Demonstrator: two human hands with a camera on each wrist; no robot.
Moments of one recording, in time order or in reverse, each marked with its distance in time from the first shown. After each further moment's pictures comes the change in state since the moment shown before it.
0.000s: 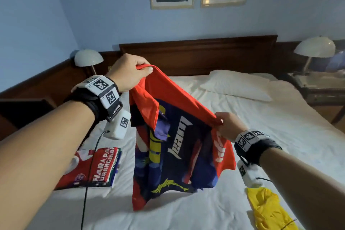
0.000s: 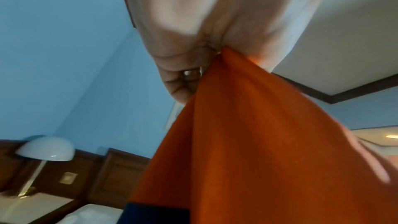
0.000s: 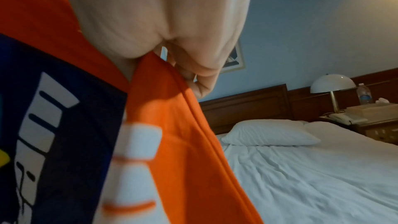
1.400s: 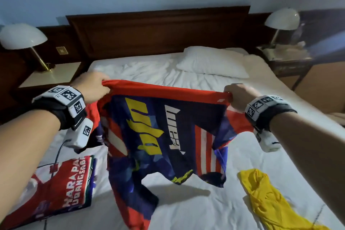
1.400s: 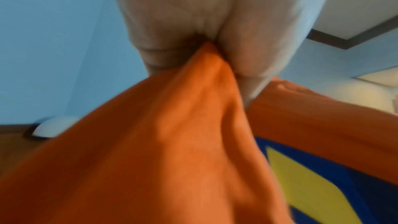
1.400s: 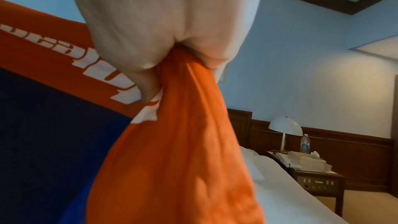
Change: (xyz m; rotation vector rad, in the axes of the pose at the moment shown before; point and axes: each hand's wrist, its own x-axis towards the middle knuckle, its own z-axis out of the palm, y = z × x) left_hand 0.101 -0.188 0.089 0.316 -0.387 -0.128; right_hand 0.110 0.040 -0.022 -0.464 -0.062 0.187
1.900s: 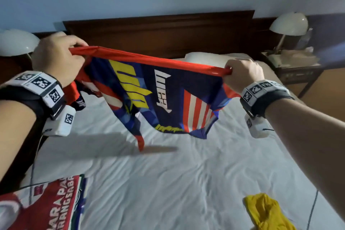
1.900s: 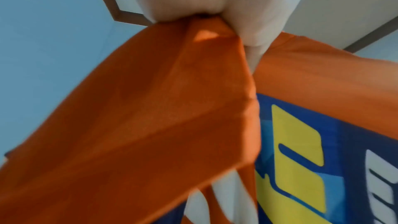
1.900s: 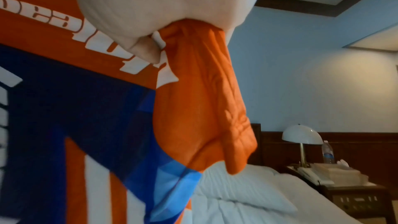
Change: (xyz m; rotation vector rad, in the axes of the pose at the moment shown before) left_hand 0.086 0.006 -0.039 -0.133 0.659 0.070; right_hand 0.115 0.006 -0.043 0.070 0.426 0.088
